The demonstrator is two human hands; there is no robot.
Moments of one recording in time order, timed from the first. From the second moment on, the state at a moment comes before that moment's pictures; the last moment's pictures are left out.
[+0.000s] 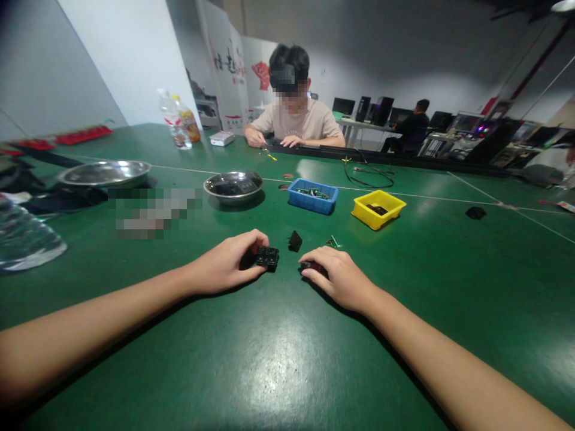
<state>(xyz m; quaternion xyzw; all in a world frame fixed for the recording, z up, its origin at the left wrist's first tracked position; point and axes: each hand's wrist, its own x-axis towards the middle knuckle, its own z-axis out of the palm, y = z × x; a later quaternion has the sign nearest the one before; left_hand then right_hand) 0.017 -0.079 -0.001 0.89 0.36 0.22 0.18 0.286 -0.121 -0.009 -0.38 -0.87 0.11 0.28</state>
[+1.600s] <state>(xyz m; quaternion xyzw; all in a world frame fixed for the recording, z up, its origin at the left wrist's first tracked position) 0.017 -0.079 0.000 0.89 0.35 0.22 0.19 0.285 -0.126 -0.001 -0.44 -0.83 0.05 0.35</state>
